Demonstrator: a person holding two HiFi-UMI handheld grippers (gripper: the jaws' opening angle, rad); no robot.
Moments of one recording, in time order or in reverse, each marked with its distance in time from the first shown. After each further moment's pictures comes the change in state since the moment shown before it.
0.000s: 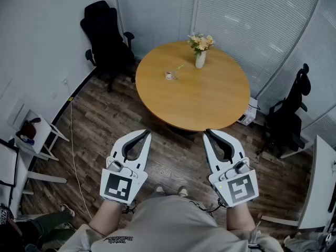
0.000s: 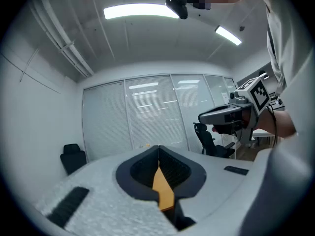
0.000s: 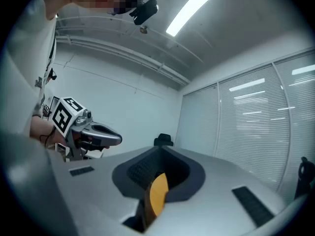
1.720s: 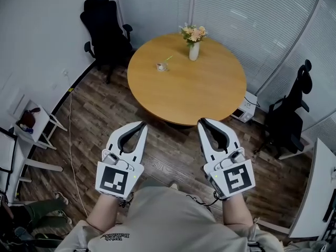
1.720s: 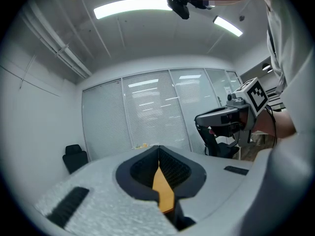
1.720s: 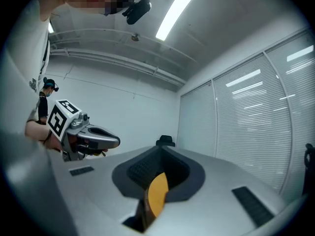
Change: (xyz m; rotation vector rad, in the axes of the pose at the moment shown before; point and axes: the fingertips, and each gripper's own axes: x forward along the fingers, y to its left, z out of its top) left arm 0.058 -0.075 0.011 0.039 0.013 0.064; right arm -0.037 -0.082 -0.036 0.073 -0.053 0.041
